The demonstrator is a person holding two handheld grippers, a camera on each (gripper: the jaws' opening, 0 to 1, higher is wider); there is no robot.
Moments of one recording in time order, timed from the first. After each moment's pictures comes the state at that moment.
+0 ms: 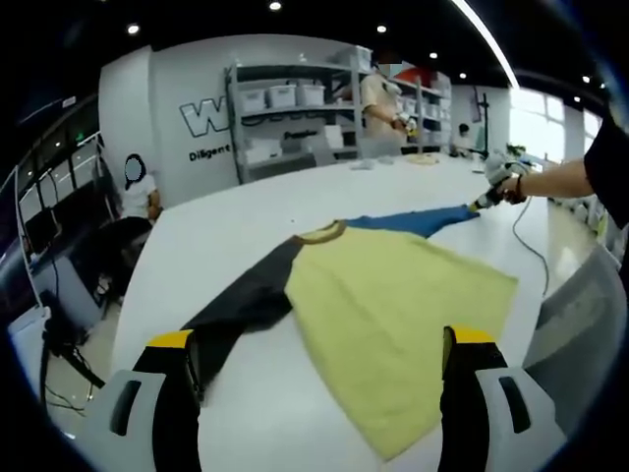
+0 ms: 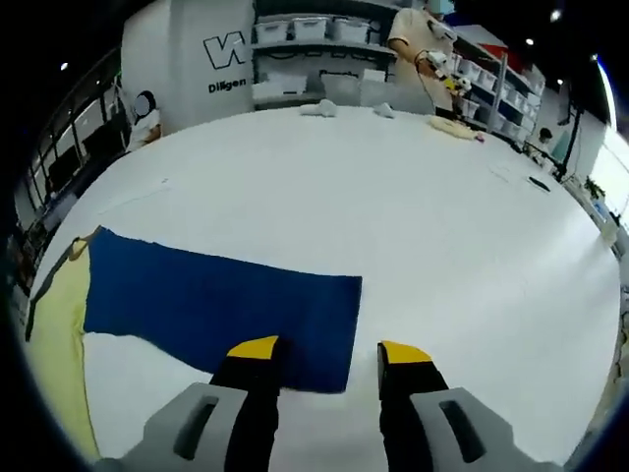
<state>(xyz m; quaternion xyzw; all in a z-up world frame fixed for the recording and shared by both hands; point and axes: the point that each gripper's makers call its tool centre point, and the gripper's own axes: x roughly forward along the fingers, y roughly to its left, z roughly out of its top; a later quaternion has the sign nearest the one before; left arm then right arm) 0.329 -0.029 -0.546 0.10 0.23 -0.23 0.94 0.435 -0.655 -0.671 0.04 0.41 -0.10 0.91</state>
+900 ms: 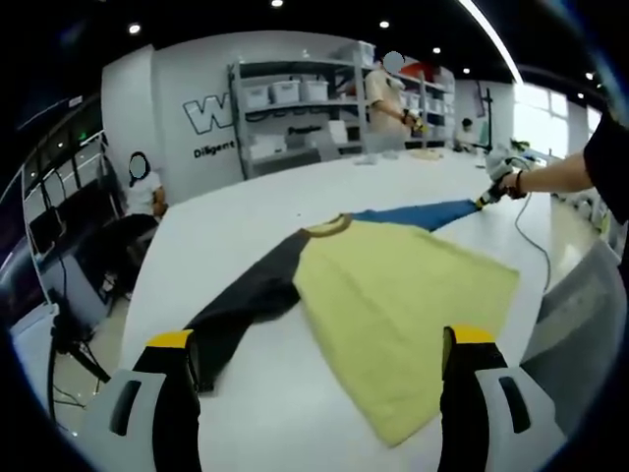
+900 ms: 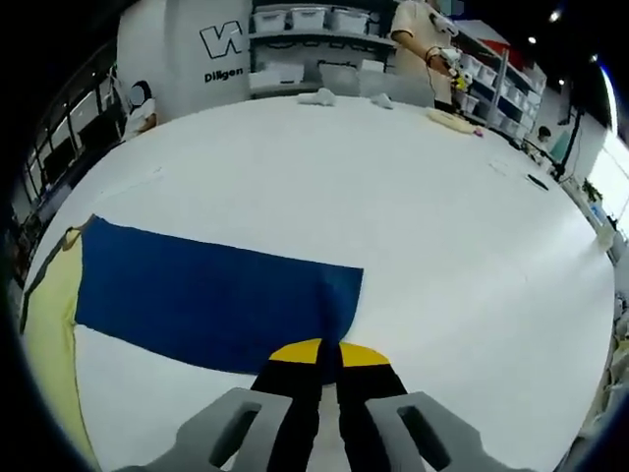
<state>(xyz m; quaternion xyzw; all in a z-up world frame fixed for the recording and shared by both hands) 0.323 -0.018 -0.547 0.11 0.24 -0.23 0.94 0.442 -0.660 -0.674 0.01 0.43 -0.10 0.90</state>
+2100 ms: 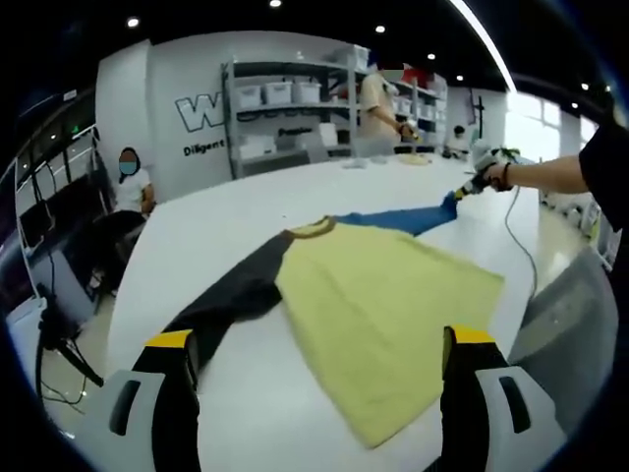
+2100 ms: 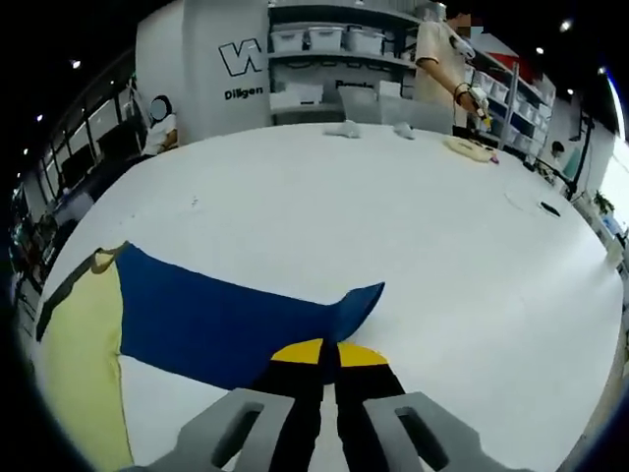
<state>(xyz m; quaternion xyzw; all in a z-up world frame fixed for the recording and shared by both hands) 0.312 -0.031 -0.548 0.08 0.24 -0.25 0.93 0.463 -0.611 -0.620 0.02 0.38 -0.06 0.92</state>
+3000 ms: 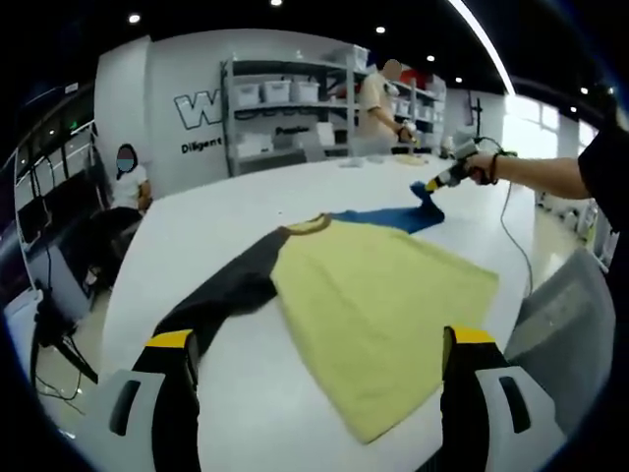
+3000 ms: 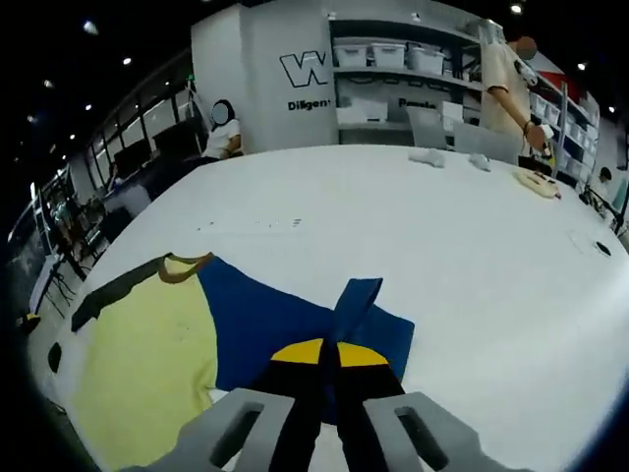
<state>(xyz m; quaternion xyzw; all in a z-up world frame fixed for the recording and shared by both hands) 0.303 -0.030 -0.553 0.08 0.24 -0.26 0.93 0.499 -0.487 -0.596 0.02 0.35 0.07 0.93</state>
